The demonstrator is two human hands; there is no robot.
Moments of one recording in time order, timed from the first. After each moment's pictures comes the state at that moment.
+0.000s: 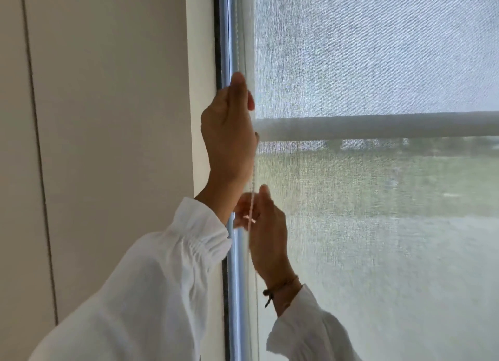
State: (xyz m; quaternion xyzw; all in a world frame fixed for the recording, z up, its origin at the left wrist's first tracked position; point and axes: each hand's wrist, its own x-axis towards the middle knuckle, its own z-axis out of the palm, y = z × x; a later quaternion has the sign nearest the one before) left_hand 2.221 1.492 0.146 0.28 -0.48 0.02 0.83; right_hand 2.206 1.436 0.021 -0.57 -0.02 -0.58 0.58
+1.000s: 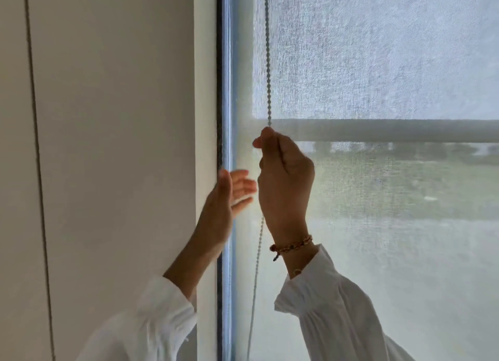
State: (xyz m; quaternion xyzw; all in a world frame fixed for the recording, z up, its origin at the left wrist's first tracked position) left_hand 2.262 1.497 0.049 0.38 -0.56 -0.17 0.72; right_hand 2.179 1.478 0.088 -0.59 0.06 -0.76 0.28
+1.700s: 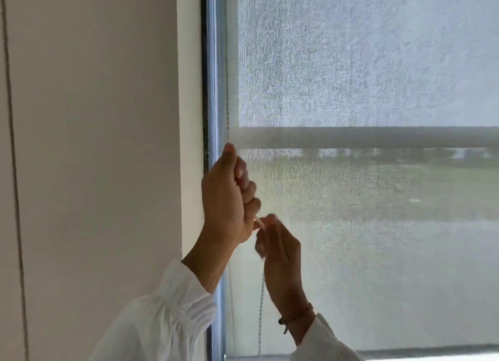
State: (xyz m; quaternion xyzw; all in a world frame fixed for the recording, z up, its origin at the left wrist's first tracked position) left_hand 2.212 1.505 0.090 0.22 -0.45 -0.30 0.81; right_hand 2.166 1.442 -0.006 -0.64 0.08 -0.67 0.37
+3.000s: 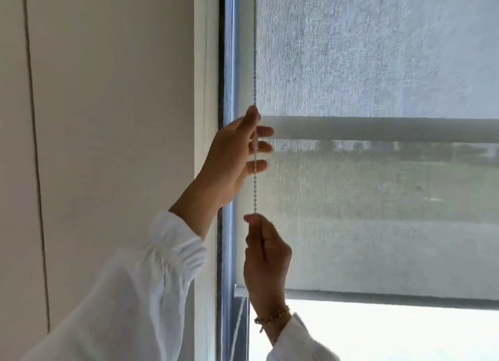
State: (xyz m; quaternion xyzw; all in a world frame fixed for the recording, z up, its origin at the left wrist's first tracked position) left_hand 2.244 1.492 0.120 0.37 -0.57 -0.20 0.71; right_hand 2.208 1.444 -0.032 -0.61 0.09 -0.73 0.28
